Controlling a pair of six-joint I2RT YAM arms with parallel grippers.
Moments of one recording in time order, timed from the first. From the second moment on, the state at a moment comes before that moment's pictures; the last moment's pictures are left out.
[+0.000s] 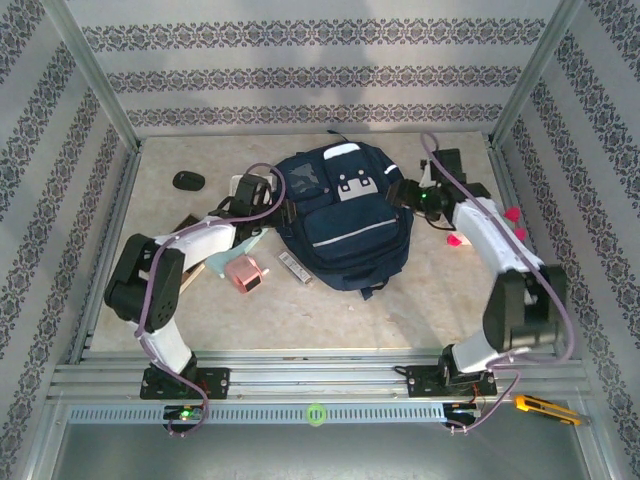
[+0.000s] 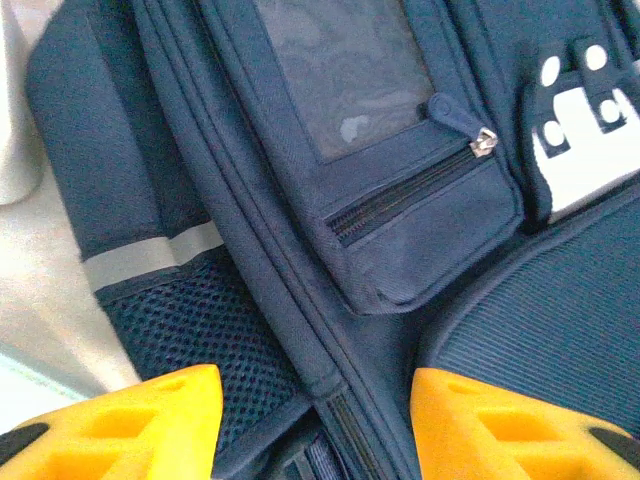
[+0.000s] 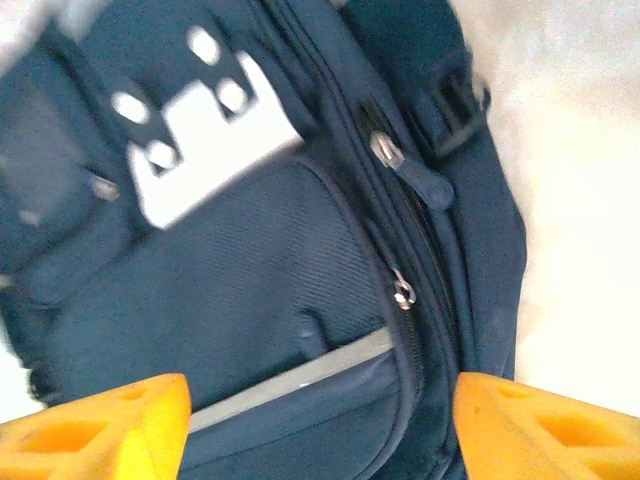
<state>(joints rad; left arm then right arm) -0.37 1.76 1.06 -0.03 0.11 -0.48 0.11 1.59 1.20 -0.58 -0.24 0.46</state>
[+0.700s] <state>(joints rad) -0.41 1.86 1.08 -0.04 -0.05 -0.45 0.44 1.53 0.82 -0.36 -0.18 0.70</state>
